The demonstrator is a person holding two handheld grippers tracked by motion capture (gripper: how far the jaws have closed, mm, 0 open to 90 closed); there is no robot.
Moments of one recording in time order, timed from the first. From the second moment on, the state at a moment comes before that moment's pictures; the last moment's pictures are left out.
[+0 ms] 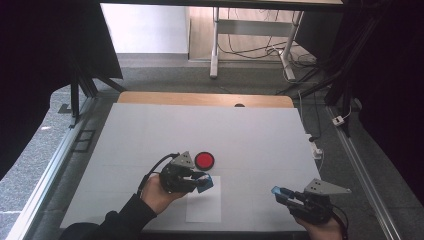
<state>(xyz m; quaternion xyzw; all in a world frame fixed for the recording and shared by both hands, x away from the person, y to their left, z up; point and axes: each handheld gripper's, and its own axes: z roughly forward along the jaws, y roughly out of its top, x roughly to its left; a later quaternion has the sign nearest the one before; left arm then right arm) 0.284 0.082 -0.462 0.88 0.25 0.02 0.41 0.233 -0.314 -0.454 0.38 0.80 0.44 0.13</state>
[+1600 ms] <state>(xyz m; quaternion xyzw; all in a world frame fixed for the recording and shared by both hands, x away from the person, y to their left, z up) 0.287 0.068 -0.502 0.90 0.26 0.02 0.36 0.233 -0.313 -0.454 0.38 0.81 0.44 0.13</state>
